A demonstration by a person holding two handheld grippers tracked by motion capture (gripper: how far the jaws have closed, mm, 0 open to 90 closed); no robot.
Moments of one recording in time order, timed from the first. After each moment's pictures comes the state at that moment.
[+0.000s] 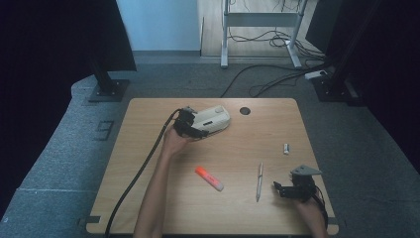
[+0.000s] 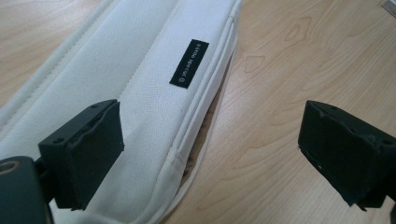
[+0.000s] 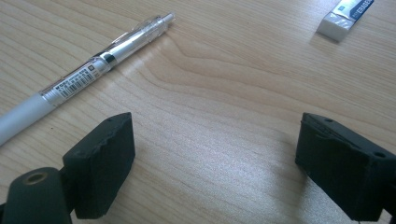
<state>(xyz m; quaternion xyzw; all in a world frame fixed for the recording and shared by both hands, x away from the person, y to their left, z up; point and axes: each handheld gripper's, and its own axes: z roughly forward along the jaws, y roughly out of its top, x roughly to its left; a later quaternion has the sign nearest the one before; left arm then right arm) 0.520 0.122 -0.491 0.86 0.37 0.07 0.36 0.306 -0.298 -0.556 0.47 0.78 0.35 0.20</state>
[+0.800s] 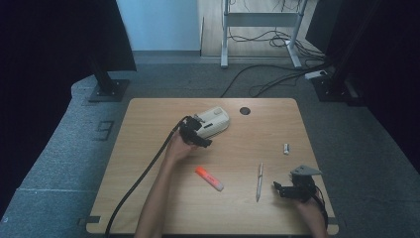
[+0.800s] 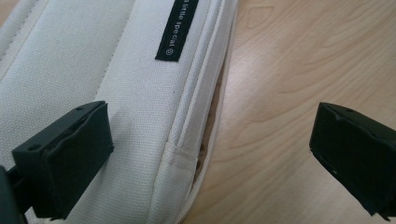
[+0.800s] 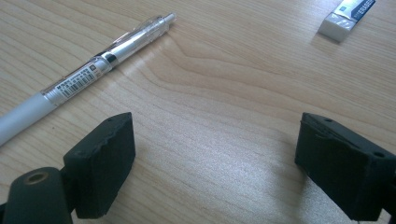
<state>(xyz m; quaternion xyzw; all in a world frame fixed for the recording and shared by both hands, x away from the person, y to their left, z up) 0.505 0.101 -0.511 0.88 0.35 0.09 0.29 0.306 -0.298 -0.556 0.47 0.78 0.35 0.20</state>
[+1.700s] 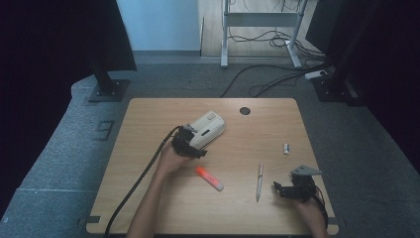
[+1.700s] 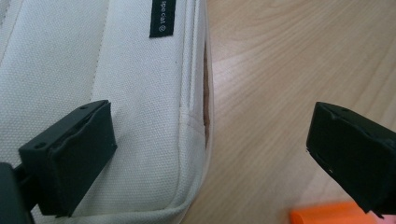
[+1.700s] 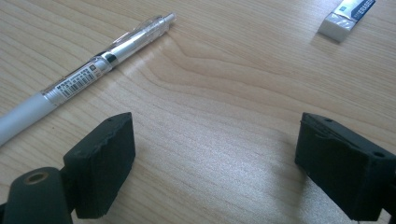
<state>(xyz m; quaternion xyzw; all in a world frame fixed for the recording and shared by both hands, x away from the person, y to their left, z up) 0.459 0.128 -0.513 0.88 0.35 0.05 0.32 0.306 -0.298 -0.556 0.47 0.78 0.35 0.20</state>
